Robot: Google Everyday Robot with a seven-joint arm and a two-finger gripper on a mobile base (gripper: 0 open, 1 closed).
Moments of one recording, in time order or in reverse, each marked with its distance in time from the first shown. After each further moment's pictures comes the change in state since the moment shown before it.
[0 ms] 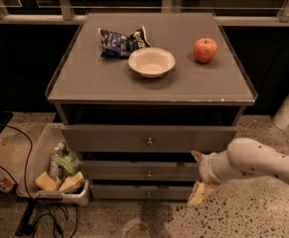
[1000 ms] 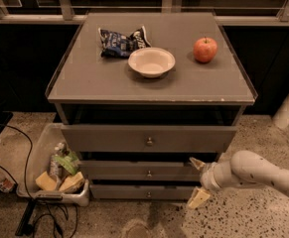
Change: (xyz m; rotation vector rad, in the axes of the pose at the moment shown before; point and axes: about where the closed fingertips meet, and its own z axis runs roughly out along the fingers) arm 0.040 -0.004 0.064 -0.011 -0.138 0.022
